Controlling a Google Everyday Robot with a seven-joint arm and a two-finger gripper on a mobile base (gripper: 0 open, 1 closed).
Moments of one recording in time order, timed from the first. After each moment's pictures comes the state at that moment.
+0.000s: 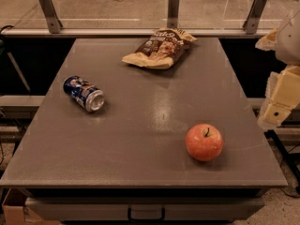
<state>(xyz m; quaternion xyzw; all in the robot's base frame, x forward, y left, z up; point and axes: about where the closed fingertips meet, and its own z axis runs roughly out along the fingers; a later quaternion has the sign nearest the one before) 0.438 -0.217 0.976 -0.60 0.78 -0.03 0.16</state>
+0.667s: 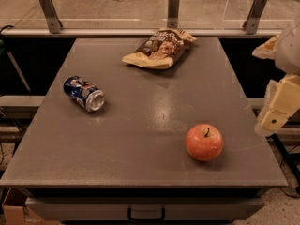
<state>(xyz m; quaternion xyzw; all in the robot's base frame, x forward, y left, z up) 0.435 -0.213 0.963 -0.60 0.78 0.00 0.18</state>
